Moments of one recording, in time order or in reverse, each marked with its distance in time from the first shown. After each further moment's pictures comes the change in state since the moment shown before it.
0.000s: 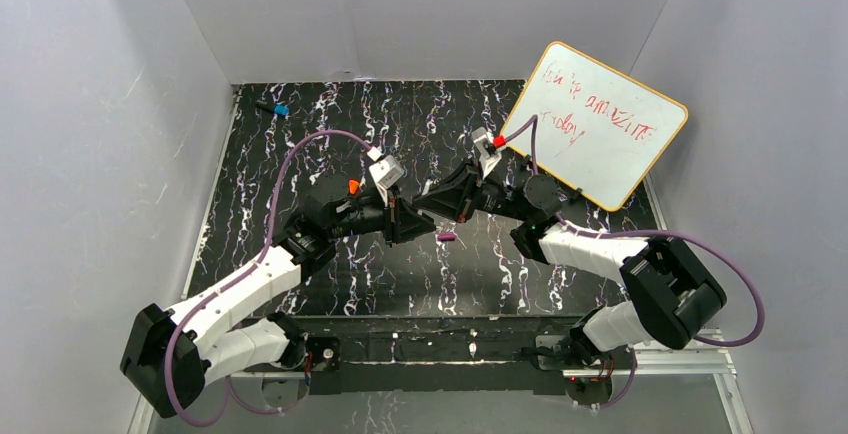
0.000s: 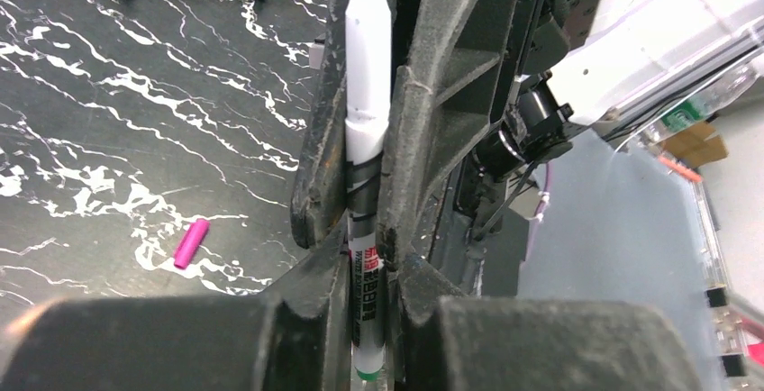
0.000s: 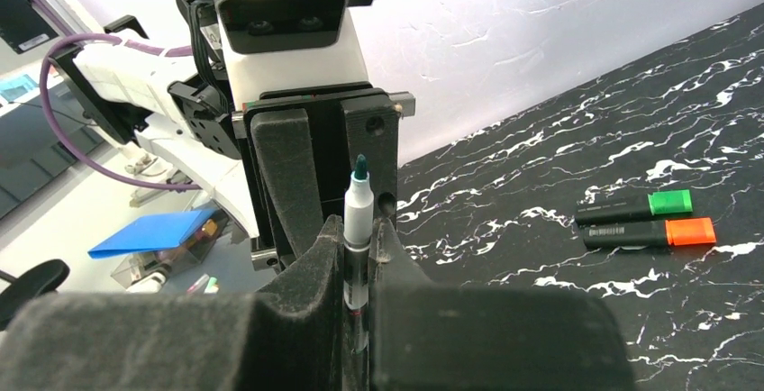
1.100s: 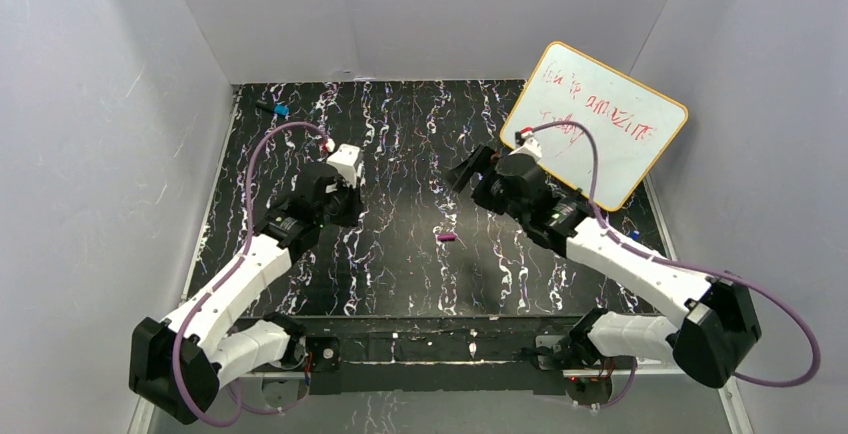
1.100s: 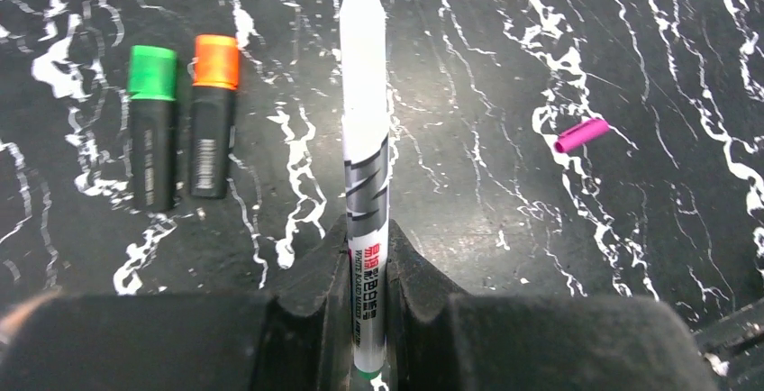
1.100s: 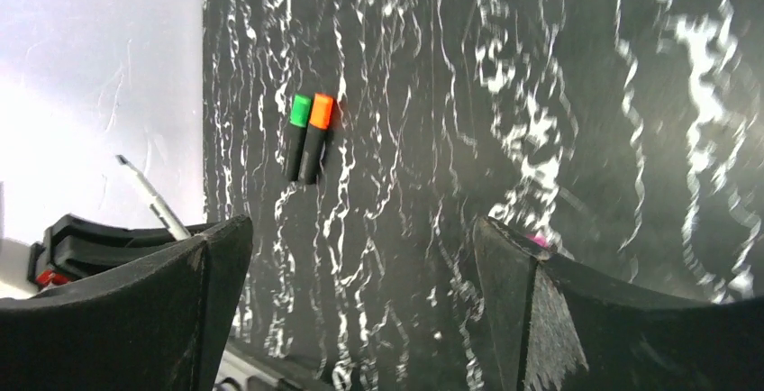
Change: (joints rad) left arm 0.198 0.019 0.104 -0.561 -0.628 0.217; right arm 0.034 -0.251 0.240 -1.312 0.923 0.148
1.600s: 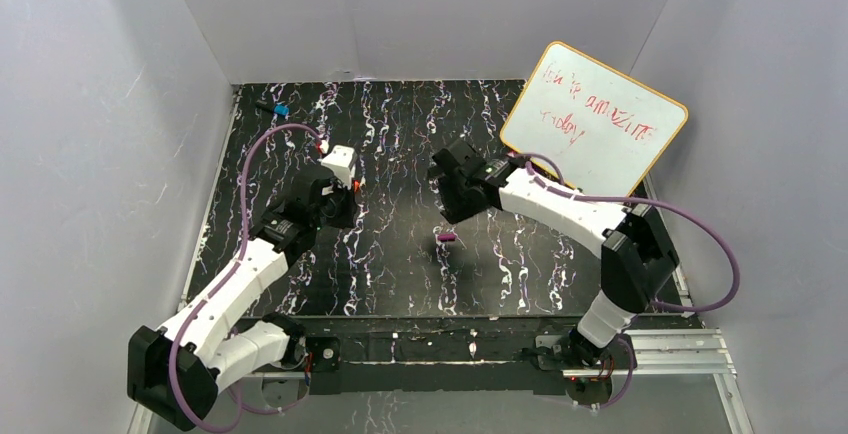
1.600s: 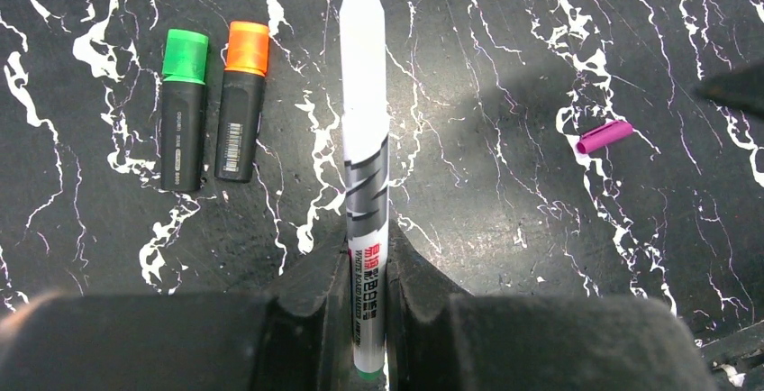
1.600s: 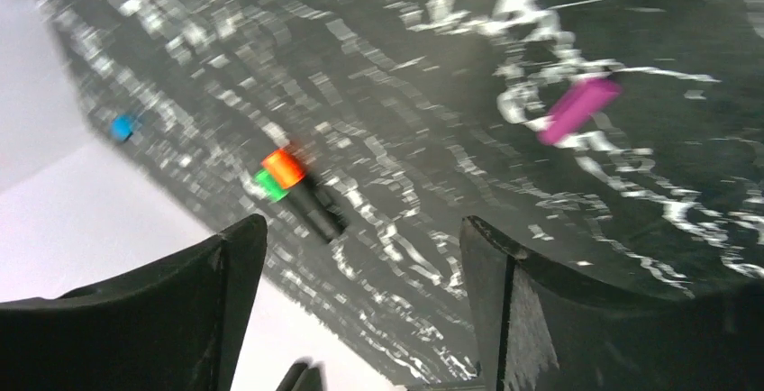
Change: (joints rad) left arm 0.026 -0.045 -0.006 -0.041 -0.063 -0.002; right arm 0.105 0.495 0.499 -0.578 0.093 0.895
